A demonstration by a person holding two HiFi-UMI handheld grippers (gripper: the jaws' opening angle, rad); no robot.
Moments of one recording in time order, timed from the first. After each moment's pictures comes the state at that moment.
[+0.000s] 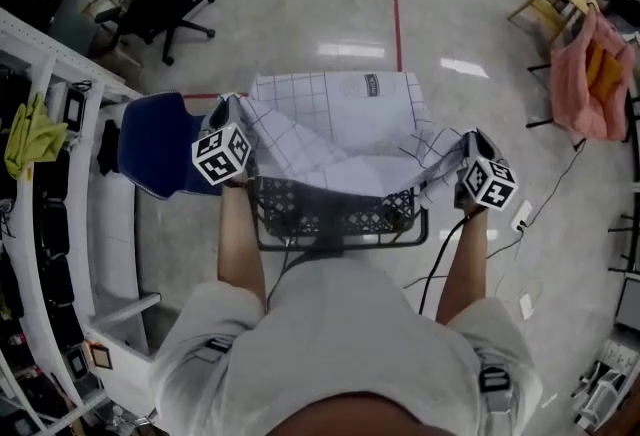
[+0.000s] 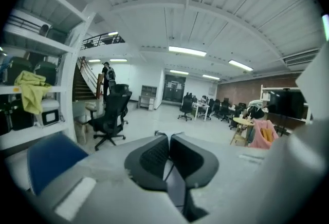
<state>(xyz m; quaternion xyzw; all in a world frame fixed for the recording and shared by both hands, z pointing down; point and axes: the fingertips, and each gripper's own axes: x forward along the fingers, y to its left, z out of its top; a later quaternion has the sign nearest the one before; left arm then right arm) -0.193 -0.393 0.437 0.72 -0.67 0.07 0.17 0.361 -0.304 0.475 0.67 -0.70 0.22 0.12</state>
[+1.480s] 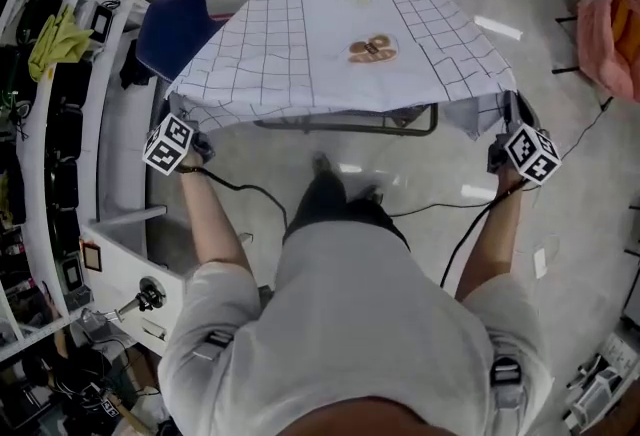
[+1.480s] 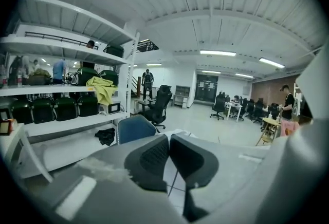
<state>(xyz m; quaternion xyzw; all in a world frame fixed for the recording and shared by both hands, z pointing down) -0.327 -0.040 0.442 0.58 -0.79 0.05 0.18 0.445 -0.074 0.477 0.63 -0.74 0.23 0.03</state>
